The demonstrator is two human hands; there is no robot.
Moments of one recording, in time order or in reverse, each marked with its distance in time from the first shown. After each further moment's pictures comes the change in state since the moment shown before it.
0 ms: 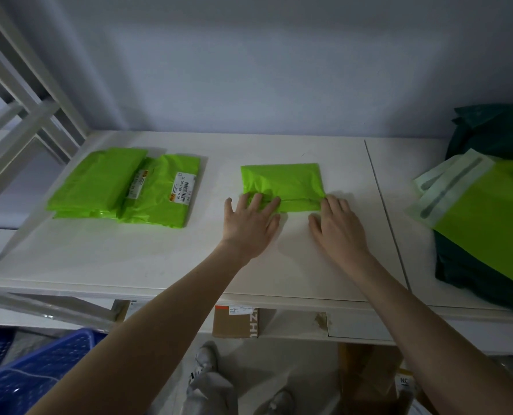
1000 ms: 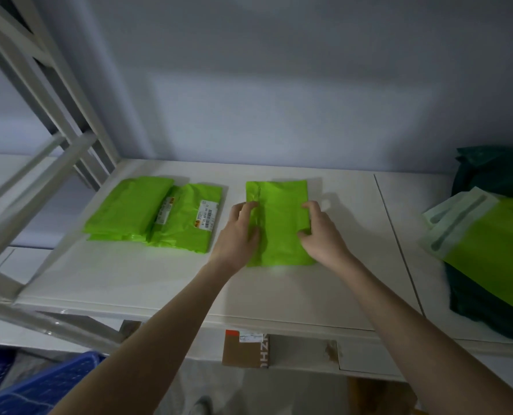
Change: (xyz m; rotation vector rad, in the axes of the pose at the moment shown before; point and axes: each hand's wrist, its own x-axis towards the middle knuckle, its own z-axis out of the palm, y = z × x) left_hand -0.011 -0.058 -0.022 -0.670 0.244 -0.077; right_hand 0.038 -0.061 -0.047 0.604 -0.241 0.173
